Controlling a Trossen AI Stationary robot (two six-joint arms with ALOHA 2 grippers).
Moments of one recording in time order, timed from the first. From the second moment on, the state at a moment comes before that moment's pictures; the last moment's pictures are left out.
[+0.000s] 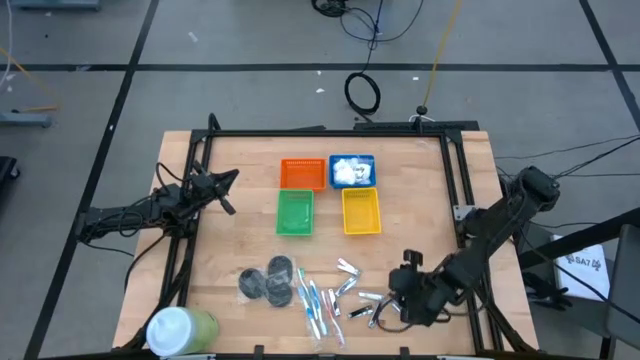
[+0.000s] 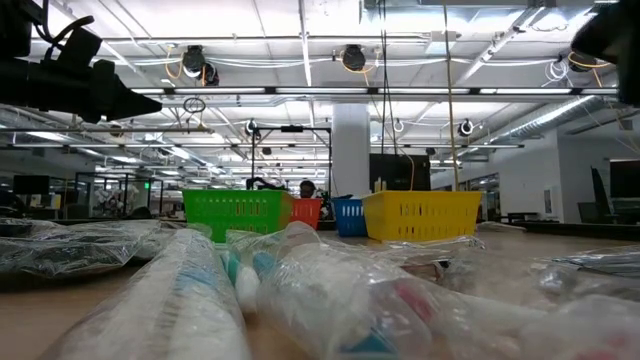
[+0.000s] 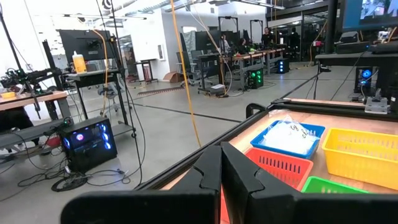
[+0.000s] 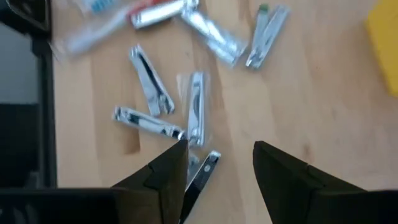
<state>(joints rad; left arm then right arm) 0.10 0.01 0.02 0.07 -0.56 0.15 0.79 1.51 1.04 -0.71 0.34 0.90</state>
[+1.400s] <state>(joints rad) 0.10 0.01 0.02 0.07 -0.56 0.15 0.82 1.77 1.04 -0.69 0.21 0.98</state>
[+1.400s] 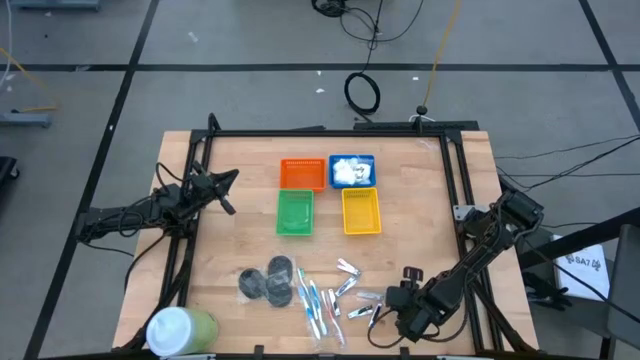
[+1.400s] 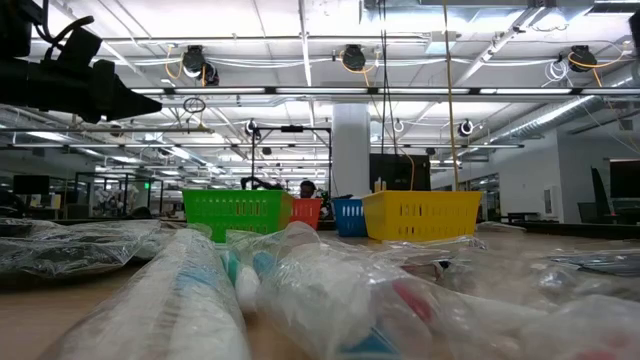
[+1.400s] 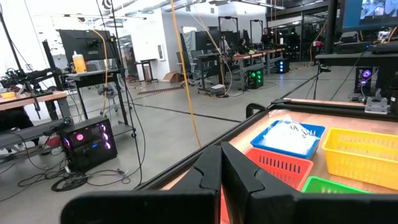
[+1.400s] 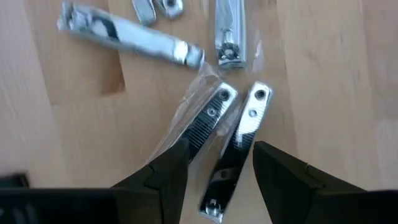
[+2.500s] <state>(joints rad) 0.10 0.01 0.02 0.07 -0.56 0.15 0.73 1.68 0.89 -0.53 0.15 0.98</state>
